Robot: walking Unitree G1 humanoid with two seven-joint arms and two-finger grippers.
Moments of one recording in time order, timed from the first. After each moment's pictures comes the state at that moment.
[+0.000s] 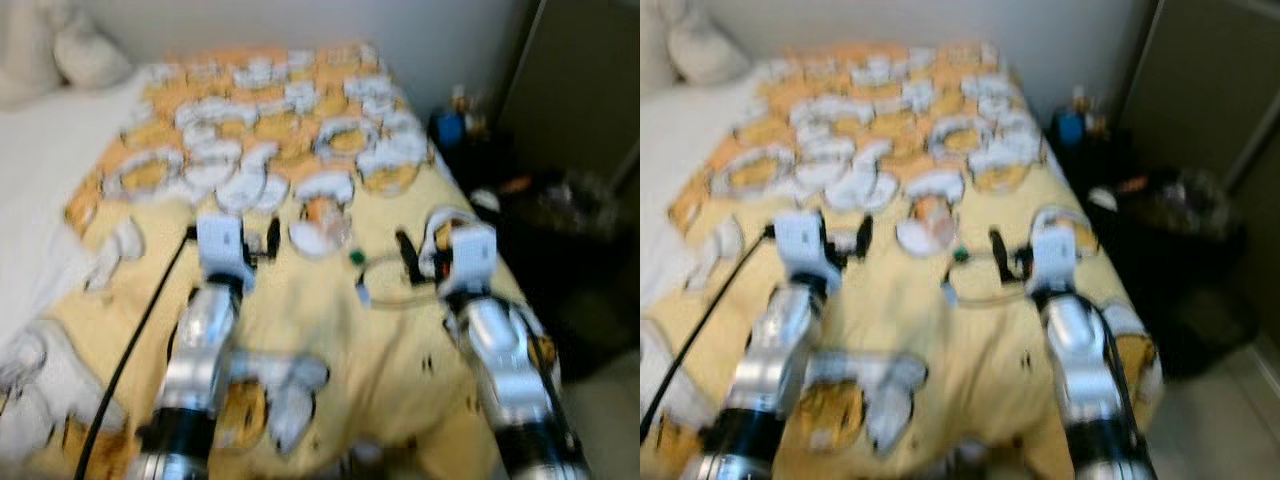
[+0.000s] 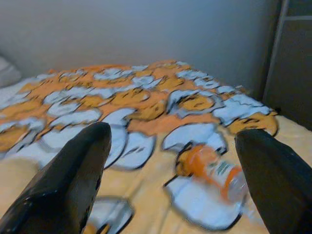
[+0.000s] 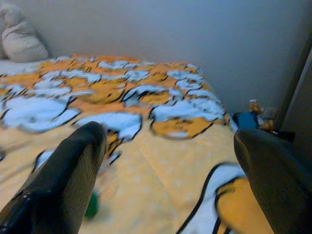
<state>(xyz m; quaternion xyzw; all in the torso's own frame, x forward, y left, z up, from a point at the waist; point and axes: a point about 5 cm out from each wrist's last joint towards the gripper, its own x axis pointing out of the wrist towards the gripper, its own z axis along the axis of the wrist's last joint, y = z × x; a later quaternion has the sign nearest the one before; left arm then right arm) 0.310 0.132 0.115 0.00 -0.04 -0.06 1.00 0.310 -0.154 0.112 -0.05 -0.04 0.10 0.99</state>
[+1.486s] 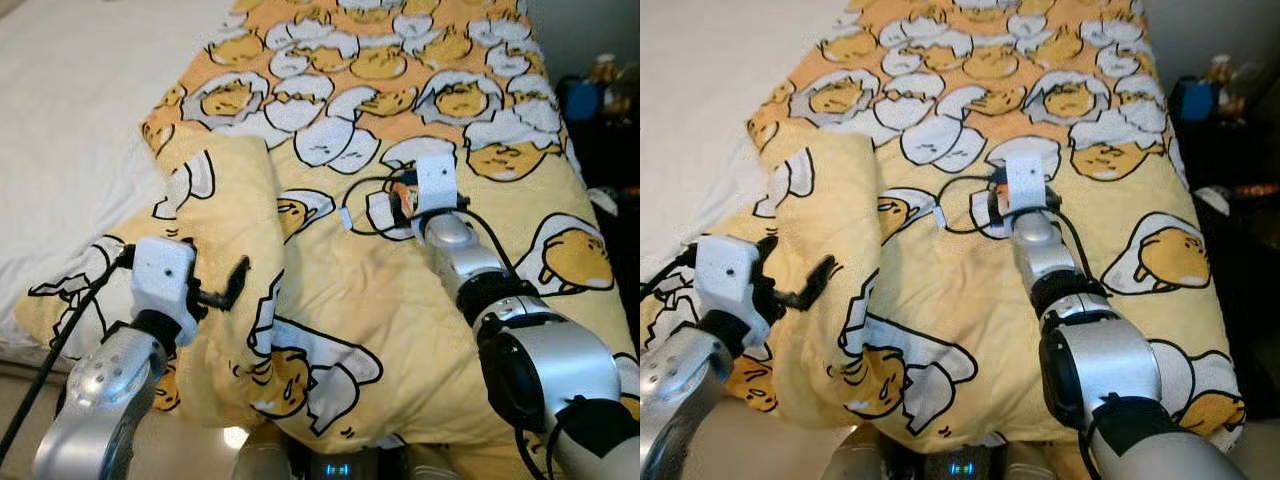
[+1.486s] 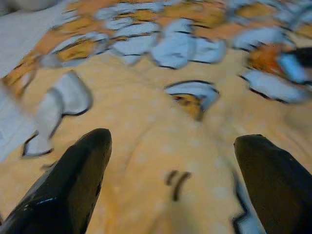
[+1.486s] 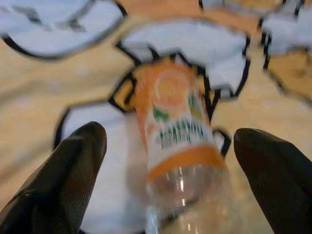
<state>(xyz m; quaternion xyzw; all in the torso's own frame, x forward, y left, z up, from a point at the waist) 0.222 0.176 0.156 0.10 0.05 -0.16 0.98 0.393 -0.139 0.125 -0.08 0.15 -0.01 0.99</state>
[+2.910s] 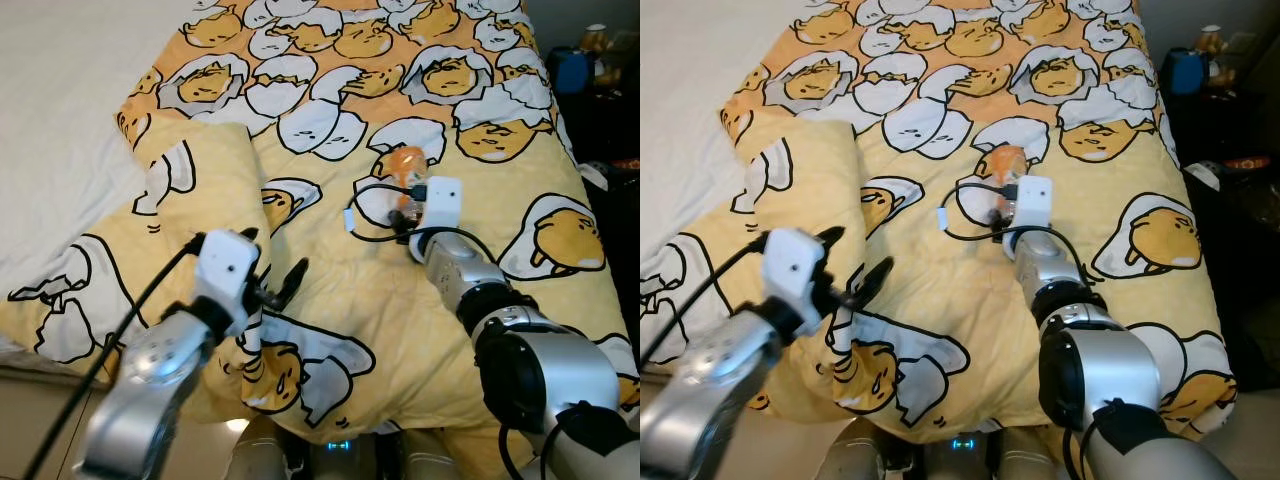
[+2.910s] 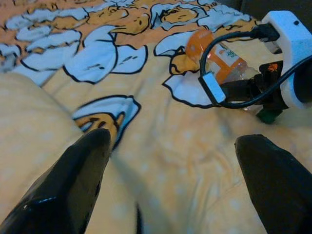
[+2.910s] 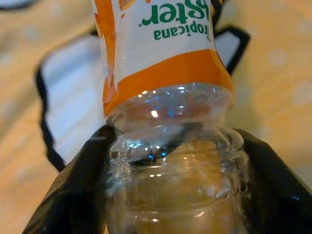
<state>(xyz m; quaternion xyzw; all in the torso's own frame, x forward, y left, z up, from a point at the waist) 0.245 0.129 0.149 0.06 0.03 -0.24 0.97 0.385 -0.134 0.107 0.06 0.19 0.02 0.98</state>
